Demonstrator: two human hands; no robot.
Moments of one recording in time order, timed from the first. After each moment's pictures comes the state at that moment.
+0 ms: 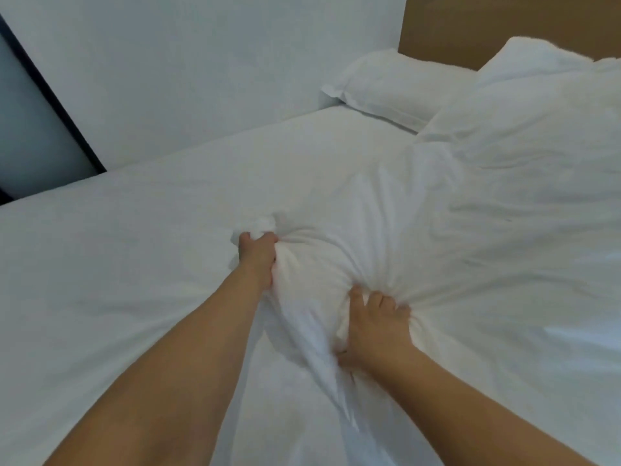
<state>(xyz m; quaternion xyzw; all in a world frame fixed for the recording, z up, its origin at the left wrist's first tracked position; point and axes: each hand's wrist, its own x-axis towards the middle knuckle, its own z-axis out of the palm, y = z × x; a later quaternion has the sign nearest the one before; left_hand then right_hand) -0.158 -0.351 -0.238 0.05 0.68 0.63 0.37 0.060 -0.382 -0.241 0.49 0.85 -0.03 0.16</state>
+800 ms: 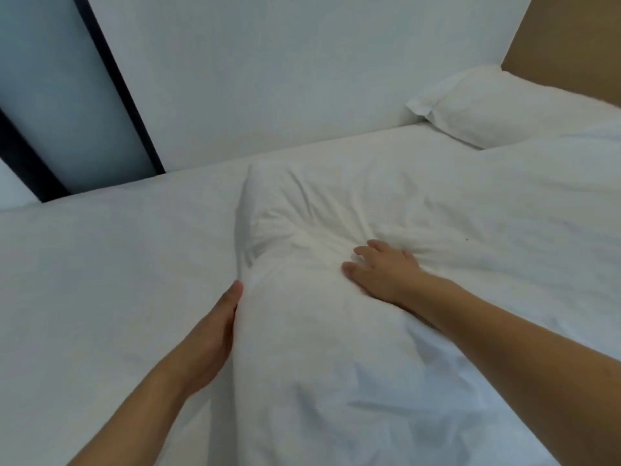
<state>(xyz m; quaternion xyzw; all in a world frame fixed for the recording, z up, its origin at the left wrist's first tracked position) -0.349 -0.454 -0.249 0.23 0.57 0.58 0.54 -0.188 -0.222 -0.193 0.39 0.90 -0.18 0.08</state>
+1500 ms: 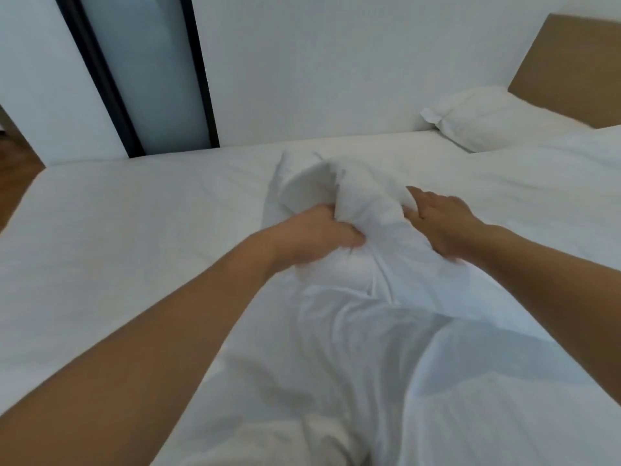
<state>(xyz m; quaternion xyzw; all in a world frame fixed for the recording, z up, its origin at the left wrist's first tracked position) -0.195 -0.512 -0.079 0.44 0.71 0.41 0.35 -0.053 -0.322 -0.084 0.32 0.95 0.02 0.05</state>
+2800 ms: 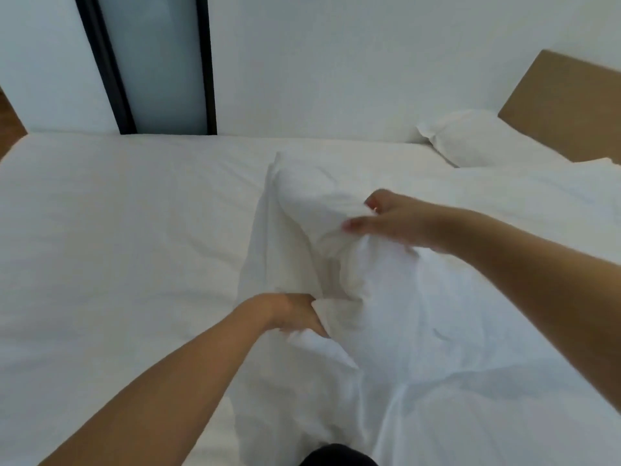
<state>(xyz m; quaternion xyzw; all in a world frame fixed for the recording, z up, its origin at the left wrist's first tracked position) -0.183 -0.539 -0.205 0.43 0.70 0.20 0.54 -0.084 -0.403 -0.023 0.35 0.90 -0.27 0.06</state>
